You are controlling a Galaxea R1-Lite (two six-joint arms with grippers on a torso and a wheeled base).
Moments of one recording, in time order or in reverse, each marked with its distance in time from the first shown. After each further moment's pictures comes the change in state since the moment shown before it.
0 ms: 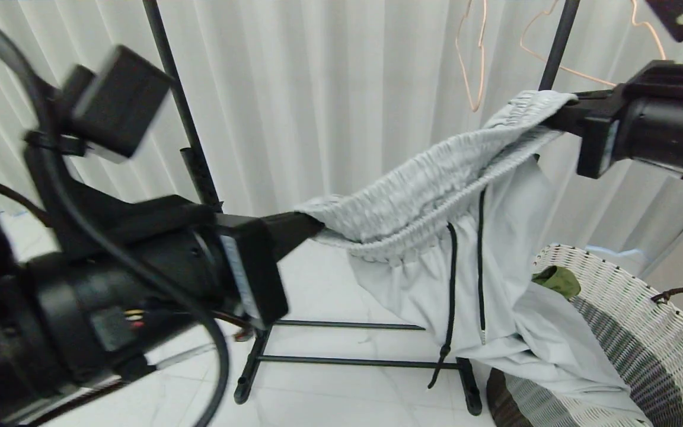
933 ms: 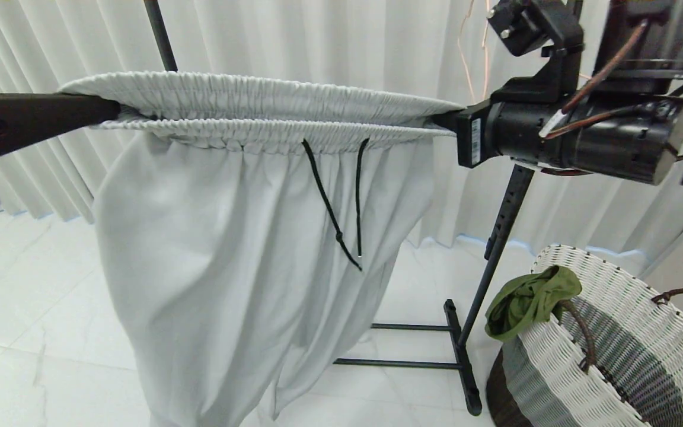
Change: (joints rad) left arm 0.302 -0.197 -0.297 0.462 -0.056 0.363; right arm 0.079 0.246 -0.216 0.013 -0.108 0.142
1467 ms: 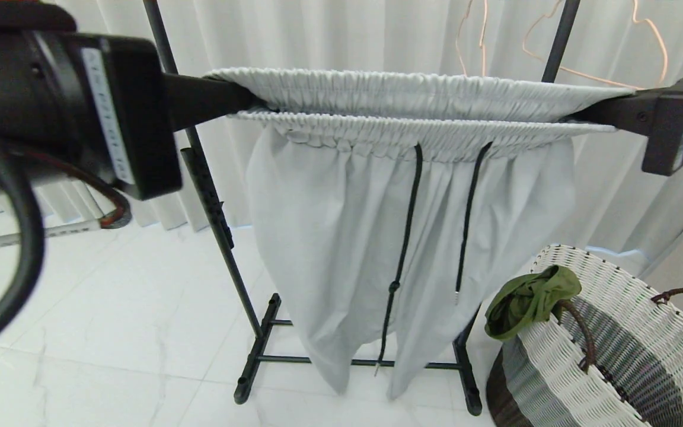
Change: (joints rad) left arm -0.357 0.218 -0.164 -0.005 0.293 -0.015; right arm -0.032 -0.378 0.171 0.230 -0.031 0.035
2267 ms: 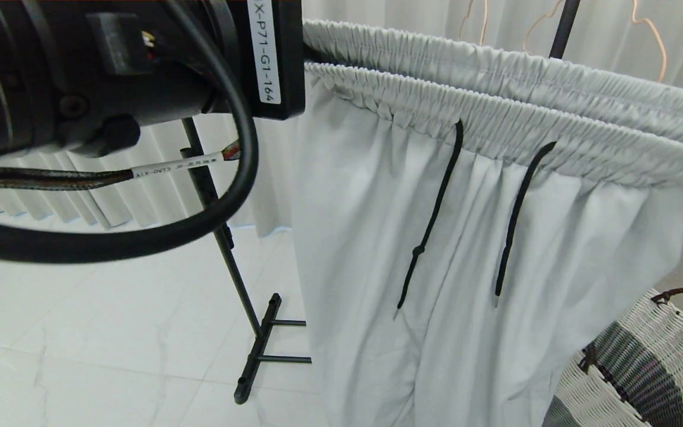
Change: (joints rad) left arm -0.033 0.164 -0.140 -0.113 0.204 0.009; right arm 0.007 -0.168 -0.119 0.495 0.161 -0.007
